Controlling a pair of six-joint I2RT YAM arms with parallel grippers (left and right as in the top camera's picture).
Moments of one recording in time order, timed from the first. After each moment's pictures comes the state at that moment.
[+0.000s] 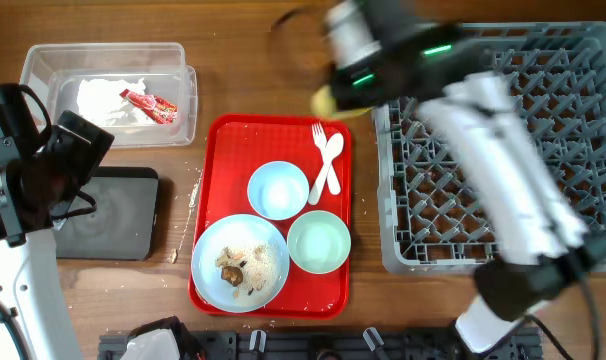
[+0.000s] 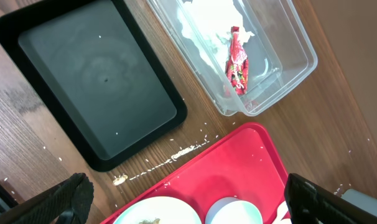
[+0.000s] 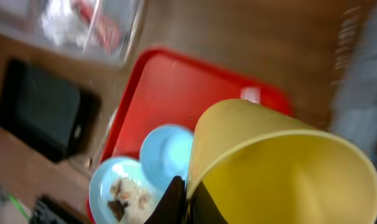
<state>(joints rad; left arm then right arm) 0.29 1.23 1.56 -1.37 -0.06 -0.74 0.41 1.83 2.07 -1.29 -0.28 0.22</state>
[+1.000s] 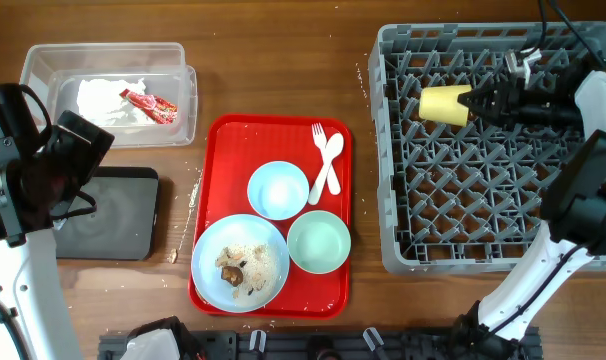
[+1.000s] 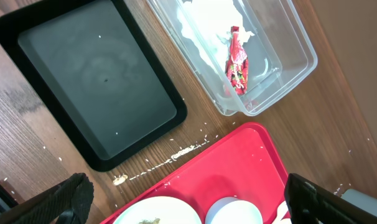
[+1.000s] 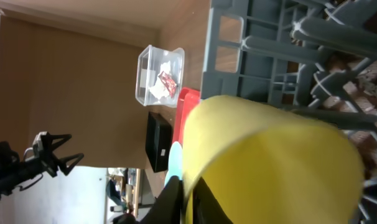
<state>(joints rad) 0.29 1.23 1.56 -1.37 -0.06 -0.74 -0.42 2.23 1.76 -1.42 -1.25 -0.57</state>
